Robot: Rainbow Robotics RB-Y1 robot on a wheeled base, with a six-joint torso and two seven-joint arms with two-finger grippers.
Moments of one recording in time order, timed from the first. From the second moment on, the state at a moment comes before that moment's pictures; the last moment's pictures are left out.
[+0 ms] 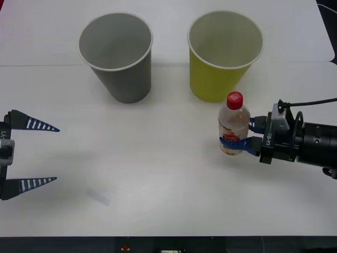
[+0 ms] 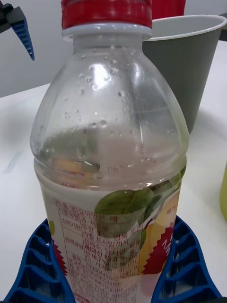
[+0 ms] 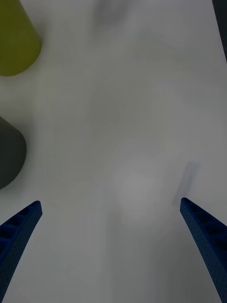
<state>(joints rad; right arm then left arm) -0.12 -0.93 0.27 -1.70 0.94 -0.85 0.03 0.26 1.13 0.26 -2.01 -1.31 -1.13 -0.09</state>
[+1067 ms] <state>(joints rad) -0.40 -0.76 0.02 -2.12 1.62 -1.20 -1.10 0.26 1.13 0.26 -2.01 -1.31 -1.13 -0.09</state>
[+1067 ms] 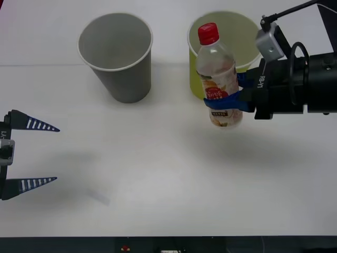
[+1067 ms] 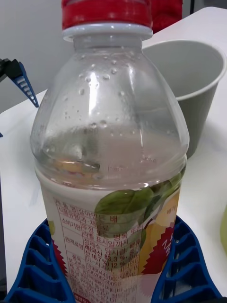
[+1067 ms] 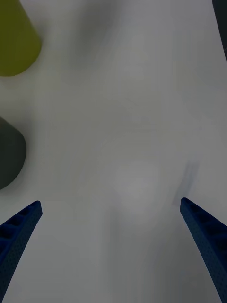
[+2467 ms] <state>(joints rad) -1.23 -0.46 0.38 -1.41 1.90 -1.18 -1.27 0.26 1.13 0.26 -2.01 -1.31 -1.13 -0.09</state>
